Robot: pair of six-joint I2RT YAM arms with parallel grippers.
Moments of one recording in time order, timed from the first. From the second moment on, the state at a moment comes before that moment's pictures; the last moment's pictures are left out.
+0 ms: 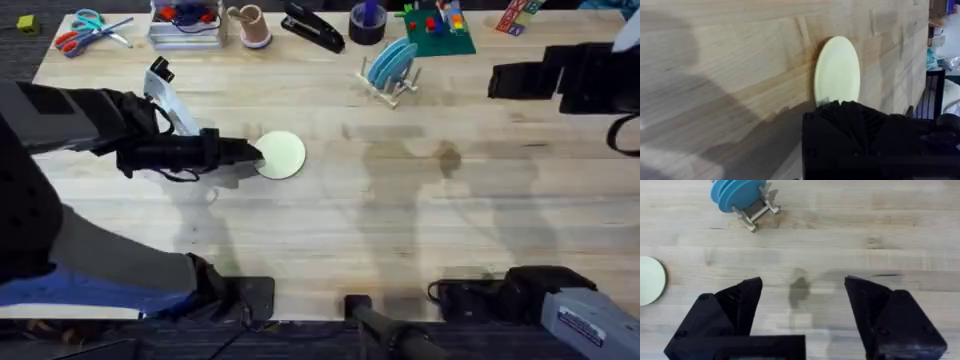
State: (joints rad) left arm 0.43 1.69 0.77 -0.75 0.97 0.51; right arm 0.00 0.99 1.11 -0.97 -0.03 0.03
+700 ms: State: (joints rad) left arm 0.43 1.77 0.77 -0.65 1.00 0.39; right arm 0.00 0.99 1.11 -0.97 -0.04 0.03
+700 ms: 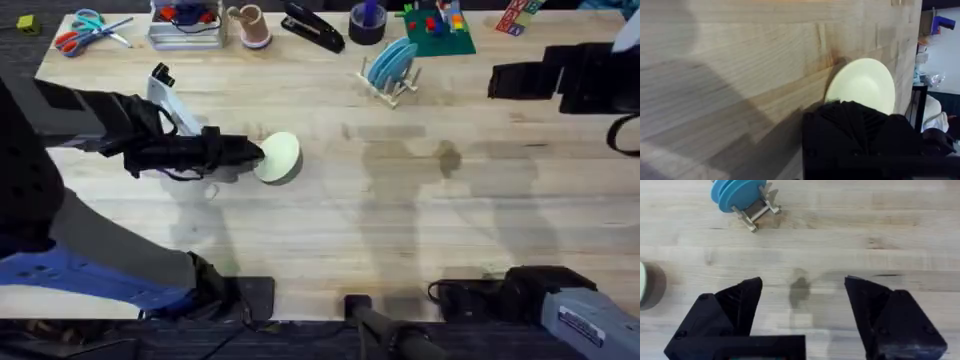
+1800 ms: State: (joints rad) left arm 0.43 1.77 0.77 -0.66 1.00 0.38; right arm 0.57 1.38 1.11 -0.66 -0.13 0.73
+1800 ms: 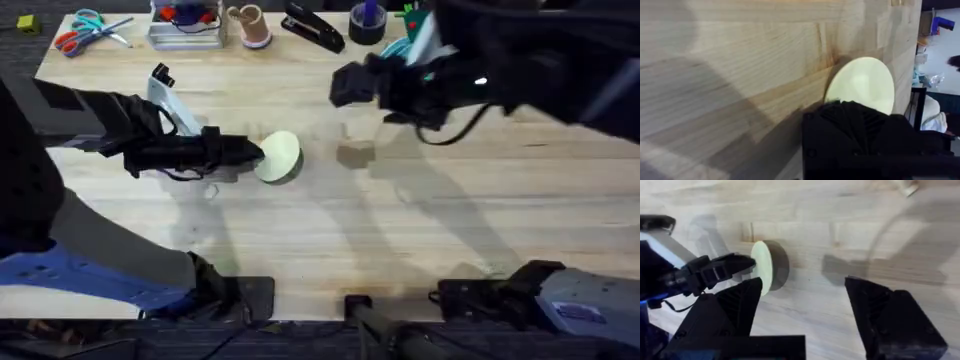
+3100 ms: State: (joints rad) left arm 0.43 1.77 0.77 -0.66 1.00 0.38; right arm 0.77 1.80 1.11 -0.24 -0.39 0.95
